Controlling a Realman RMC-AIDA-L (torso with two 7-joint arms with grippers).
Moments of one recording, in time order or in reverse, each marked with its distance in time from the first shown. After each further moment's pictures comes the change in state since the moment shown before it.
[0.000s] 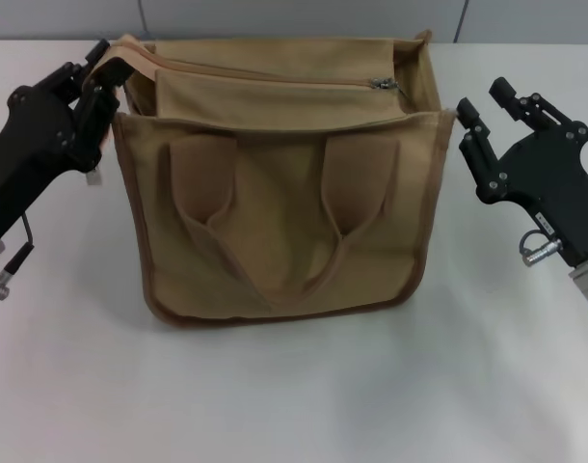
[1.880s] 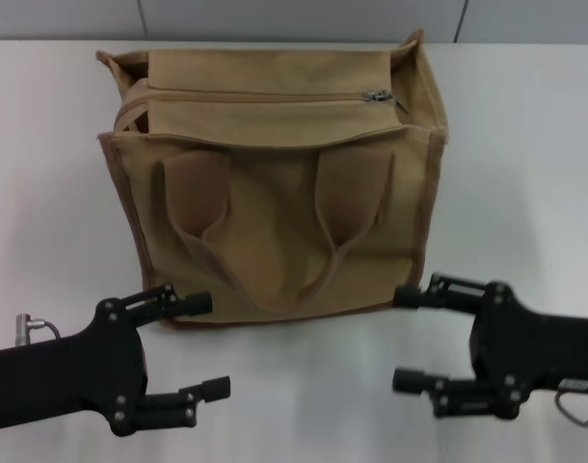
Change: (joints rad) left arm 0.177 0.000 0.420 0.328 0.284 0.079 0.030; right arm 0.192 -0.011 -0.732 -0.540 -0.071 -0.512 0.753
